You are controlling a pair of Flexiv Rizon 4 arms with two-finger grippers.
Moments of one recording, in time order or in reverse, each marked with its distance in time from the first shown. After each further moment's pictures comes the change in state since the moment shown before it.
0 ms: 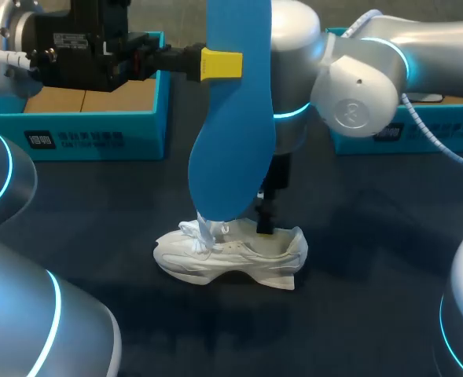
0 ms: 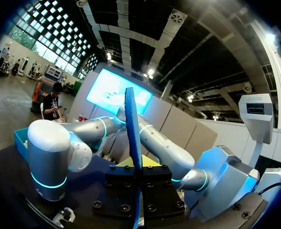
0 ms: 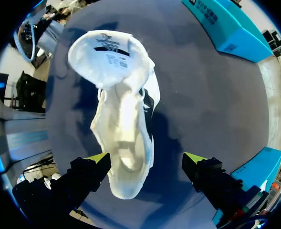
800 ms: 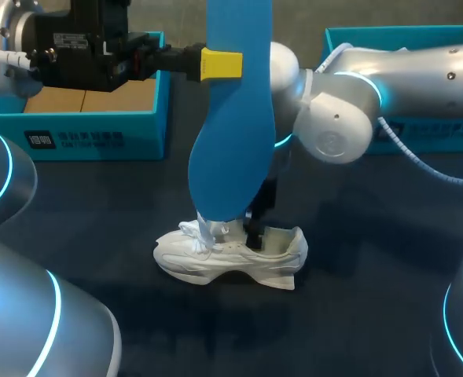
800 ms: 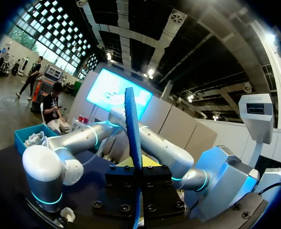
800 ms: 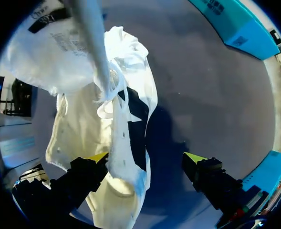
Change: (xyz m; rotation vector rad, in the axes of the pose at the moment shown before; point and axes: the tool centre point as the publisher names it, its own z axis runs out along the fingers) left arm 0.000 0.000 0.000 0.000 0.000 0.000; right arm -0.007 0.017 0.061 0.004 -0.019 0.018
